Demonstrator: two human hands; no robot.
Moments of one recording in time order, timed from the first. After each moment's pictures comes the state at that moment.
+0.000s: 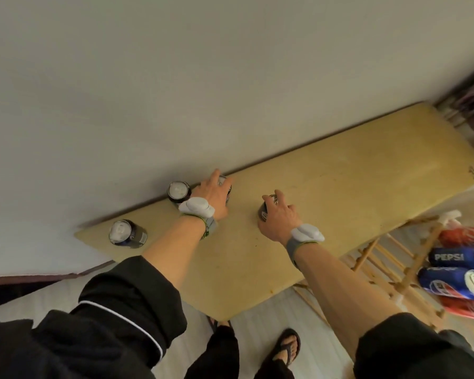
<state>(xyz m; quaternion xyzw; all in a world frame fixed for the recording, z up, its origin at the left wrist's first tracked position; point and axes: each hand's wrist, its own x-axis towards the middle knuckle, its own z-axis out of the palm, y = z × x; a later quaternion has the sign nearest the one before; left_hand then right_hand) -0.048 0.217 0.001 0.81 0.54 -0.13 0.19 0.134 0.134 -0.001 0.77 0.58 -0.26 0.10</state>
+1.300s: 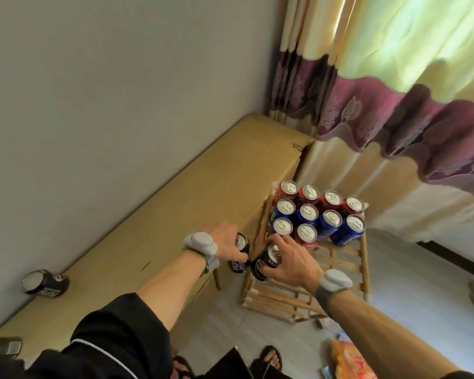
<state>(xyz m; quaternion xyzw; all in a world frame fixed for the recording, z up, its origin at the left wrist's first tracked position) 0.303 0.015 0.118 0.93 0.26 -0.20 0.16 0.433 -0.165 0.099 0.82 0.50 -0.25 -0.11</state>
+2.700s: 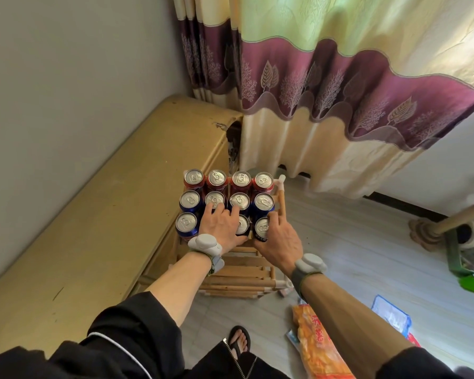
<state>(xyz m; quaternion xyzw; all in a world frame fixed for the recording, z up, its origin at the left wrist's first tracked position) 0.495 -0.132 0.077 0.97 0.19 -0.10 -0.04 0.577 -0.279 0.051 0.92 0.31 -0.14 -0.19</state>
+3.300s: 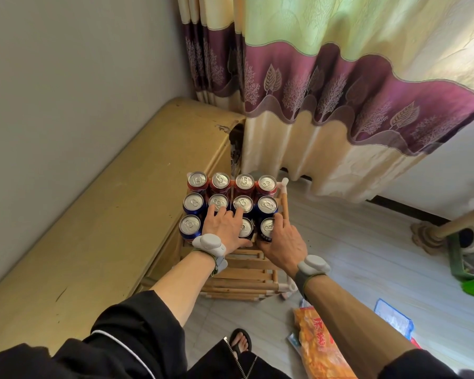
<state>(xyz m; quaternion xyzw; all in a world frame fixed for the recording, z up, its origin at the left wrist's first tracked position) 0.496 -0.128 0.075 0.97 0.19 -0.12 -0.03 0.581 -0.279 0.051 0.93 0.30 -0.16 -0.15</state>
